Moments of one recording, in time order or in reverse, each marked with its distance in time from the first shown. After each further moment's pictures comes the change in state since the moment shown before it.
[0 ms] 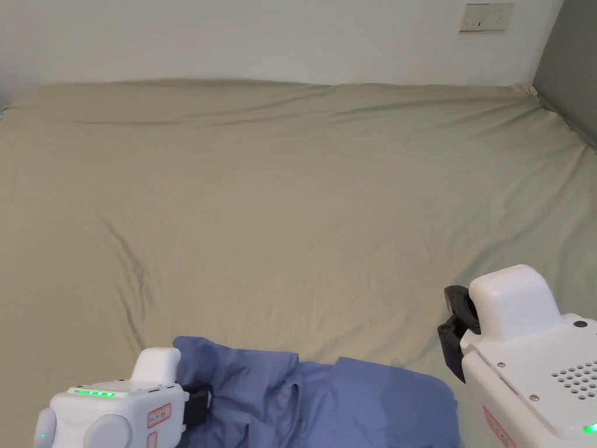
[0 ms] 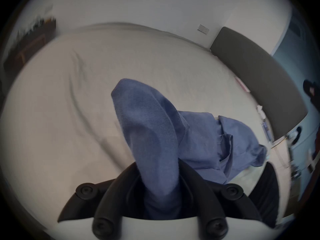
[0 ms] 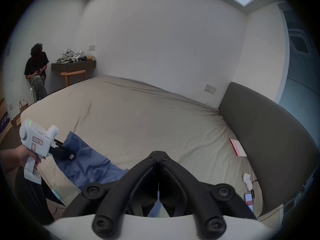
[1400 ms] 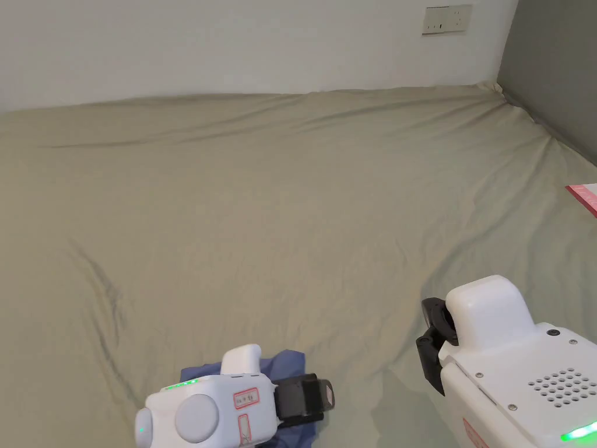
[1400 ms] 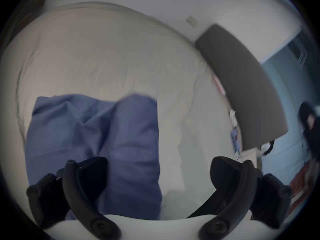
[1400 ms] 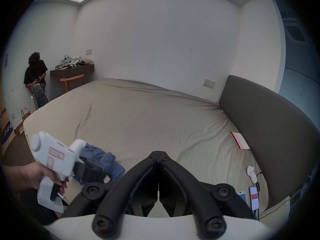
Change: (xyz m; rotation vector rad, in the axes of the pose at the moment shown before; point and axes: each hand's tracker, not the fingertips) left arm 0.126 0.035 -0.027 -0.065 -0.350 0.268; right arm 0.022 -0.015 0.006 -0.014 0.022 -0.072
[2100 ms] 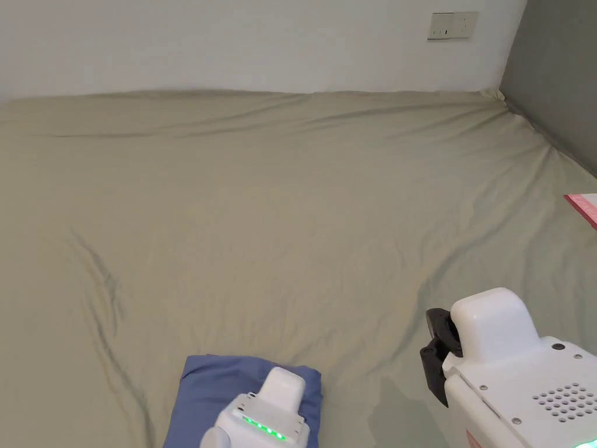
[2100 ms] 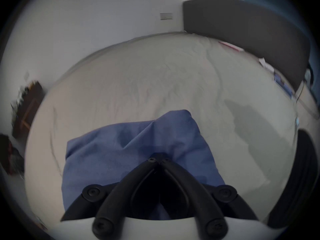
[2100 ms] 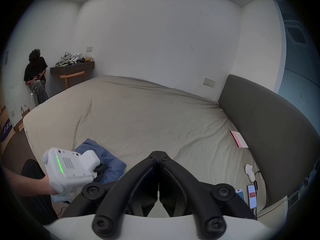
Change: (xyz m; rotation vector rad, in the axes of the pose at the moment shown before) left arm 0.024 -0.069 -0.071 0.083 0.510 -0.698; right arm -0.004 -0.006 0.009 -0.020 -0.009 0.019
